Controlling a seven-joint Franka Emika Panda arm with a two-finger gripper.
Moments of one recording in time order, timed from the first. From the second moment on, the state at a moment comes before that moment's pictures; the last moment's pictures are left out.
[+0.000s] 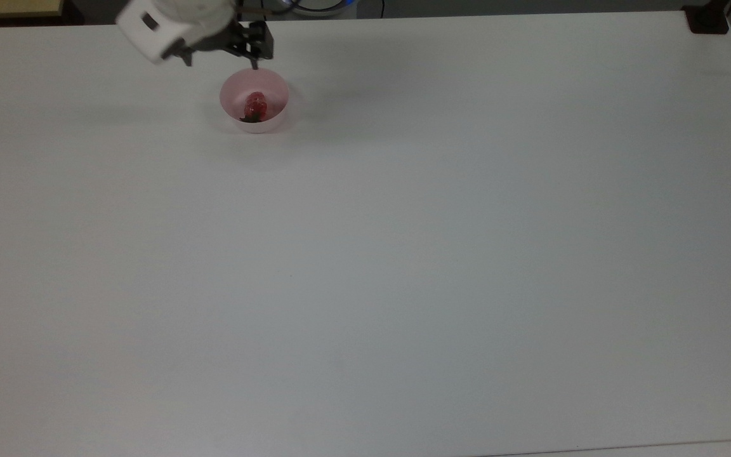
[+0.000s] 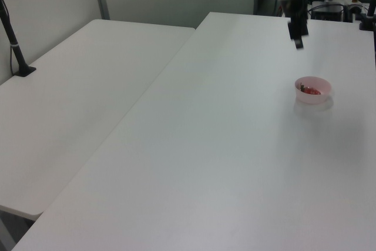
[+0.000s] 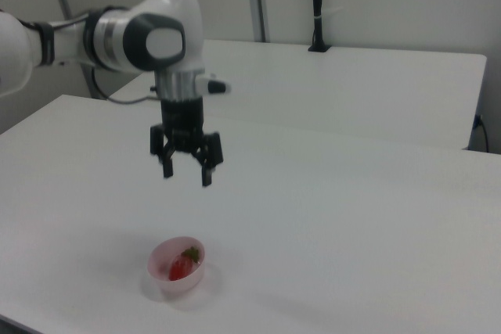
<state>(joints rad) -0.28 0.09 0.15 -1.76 -0.12 1.59 -0.11</state>
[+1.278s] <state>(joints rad) -0.35 0.10 0.15 -1.55 0.03 1.78 -0.03</state>
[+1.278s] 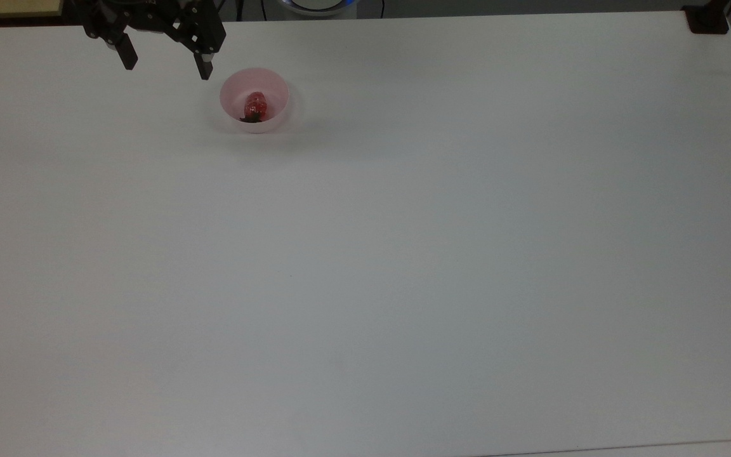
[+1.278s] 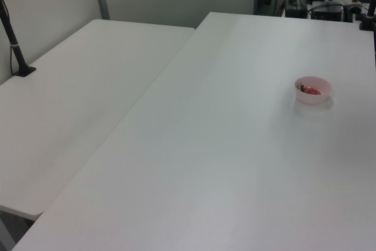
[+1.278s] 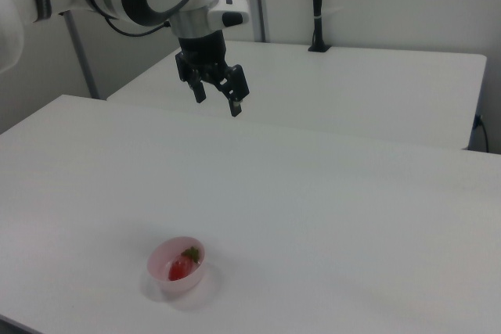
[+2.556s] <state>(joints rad) 0.10 -0.04 -0.22 -1.66 0.03 1.78 -0.04</state>
